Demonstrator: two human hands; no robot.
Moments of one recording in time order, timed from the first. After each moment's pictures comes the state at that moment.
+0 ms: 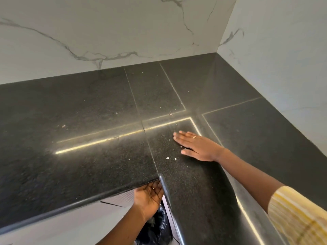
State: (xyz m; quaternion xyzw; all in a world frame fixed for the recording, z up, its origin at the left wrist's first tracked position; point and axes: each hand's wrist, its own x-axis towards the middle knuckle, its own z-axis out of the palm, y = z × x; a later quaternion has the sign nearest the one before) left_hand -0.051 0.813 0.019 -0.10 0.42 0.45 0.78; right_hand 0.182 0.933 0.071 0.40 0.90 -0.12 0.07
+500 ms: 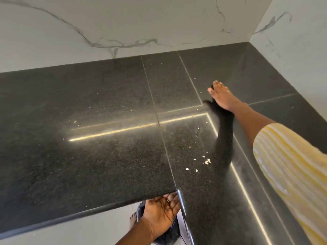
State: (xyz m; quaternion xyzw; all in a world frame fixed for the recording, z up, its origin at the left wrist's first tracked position) left_hand -0.062 0.818 0.012 -0.15 0.37 0.41 0.82; right_hand 0.208 1.142 0.068 0.68 0.71 -0.17 -0.04
